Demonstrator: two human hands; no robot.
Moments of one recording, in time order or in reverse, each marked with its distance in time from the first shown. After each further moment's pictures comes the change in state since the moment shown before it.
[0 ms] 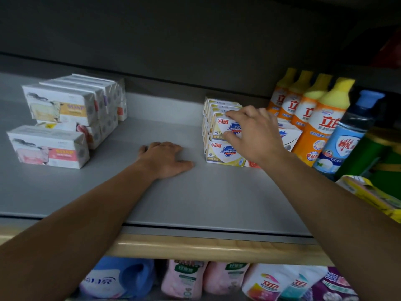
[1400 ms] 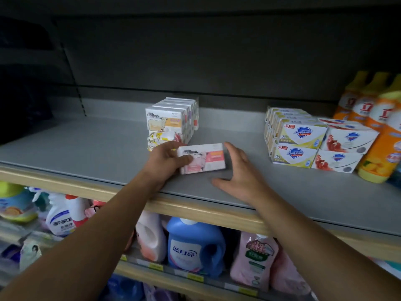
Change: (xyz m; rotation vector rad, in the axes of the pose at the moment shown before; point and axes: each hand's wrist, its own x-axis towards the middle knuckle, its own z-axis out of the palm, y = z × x) left_hand -0.139 -0.104 -0.066 -1.304 0.293 -0.215; right_hand -0.066 -0.166 0.039 0.753 -0.207 -0.075
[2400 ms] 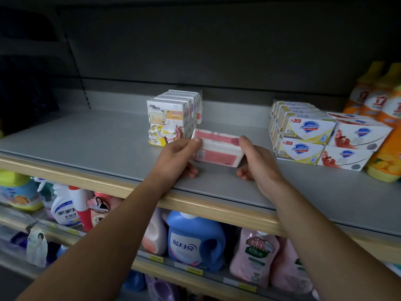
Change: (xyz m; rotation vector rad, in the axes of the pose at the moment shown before) left_hand -0.009 -0.010 0.021 0.051 -0.057 0.114; right_hand 0.005 0.000 -0.021 0.769 0.093 0.354
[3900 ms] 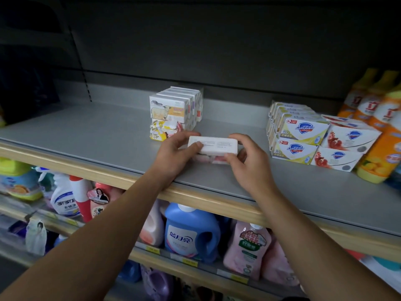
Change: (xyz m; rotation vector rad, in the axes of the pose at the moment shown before) left_hand 0.000 -0.005 -0.001 -0.011 0.065 0.179; right_hand -0.015 0.007 0.007 -0.442 0.138 -0.580
